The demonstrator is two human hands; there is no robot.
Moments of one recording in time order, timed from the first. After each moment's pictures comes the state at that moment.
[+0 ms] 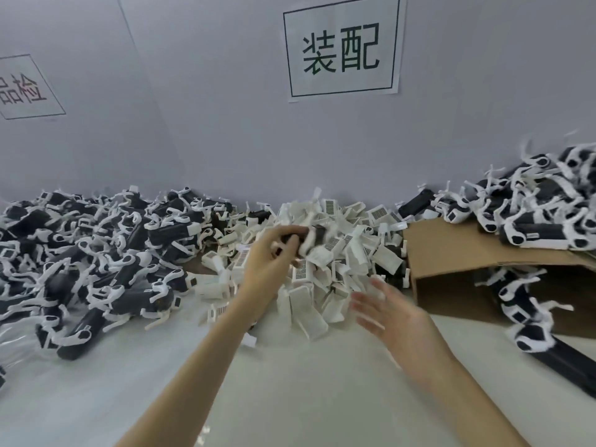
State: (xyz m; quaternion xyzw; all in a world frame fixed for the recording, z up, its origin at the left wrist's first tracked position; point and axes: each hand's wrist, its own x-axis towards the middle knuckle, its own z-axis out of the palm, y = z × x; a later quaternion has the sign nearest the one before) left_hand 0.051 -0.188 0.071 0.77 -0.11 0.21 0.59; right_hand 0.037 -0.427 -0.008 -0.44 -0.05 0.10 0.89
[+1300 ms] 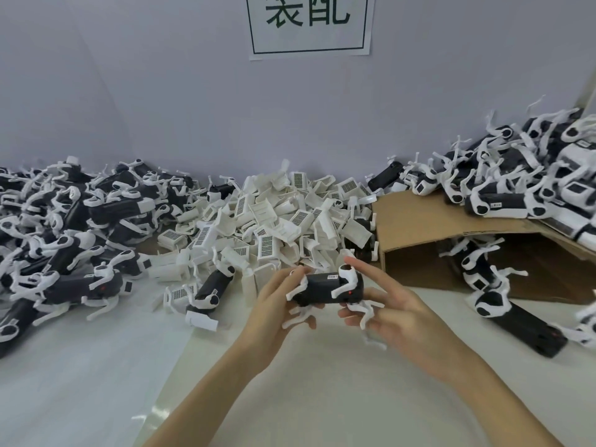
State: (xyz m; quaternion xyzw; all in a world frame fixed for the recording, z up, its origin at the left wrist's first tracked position) left_hand 0.014 -0.247 -0.009 0.57 -0.05 -0.07 0.82; right_hand 0.003 -0.477 -0.004 -0.63 -0.19 0.13 0.75
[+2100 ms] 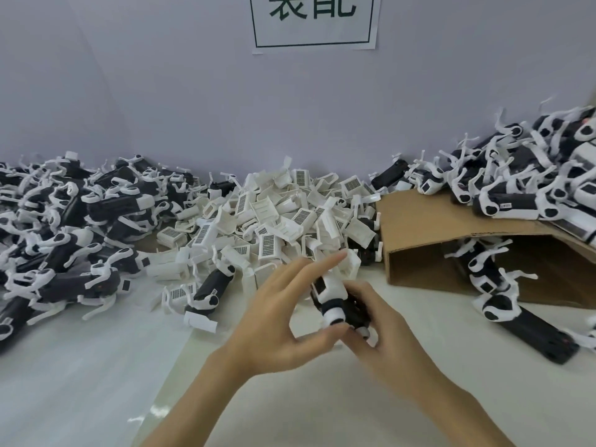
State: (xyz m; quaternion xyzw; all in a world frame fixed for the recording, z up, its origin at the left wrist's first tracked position) left_hand -0.001 -0.233 0.015 0.80 -0.38 0.27 0.37; right_hand -0.015 -0.442 -0.017 -0.80 -0.25 -0.09 0.53
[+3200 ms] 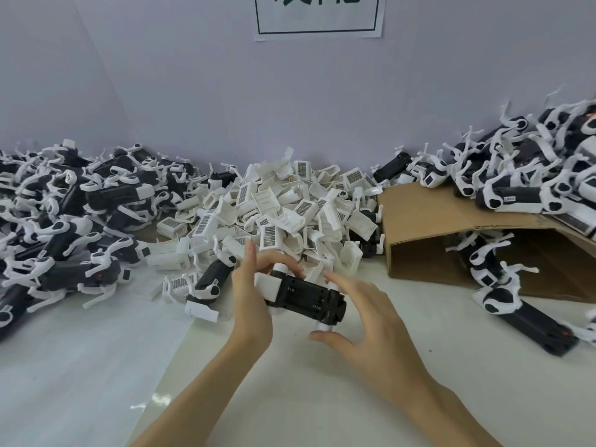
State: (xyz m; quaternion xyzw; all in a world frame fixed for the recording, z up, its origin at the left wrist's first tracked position) left_hand 0.016 -0.237 -0.004 0.60 -0.06 0.17 0.78; right_hand -0.022 -0.424 -0.024 -0.87 -0.24 -0.23 0.37
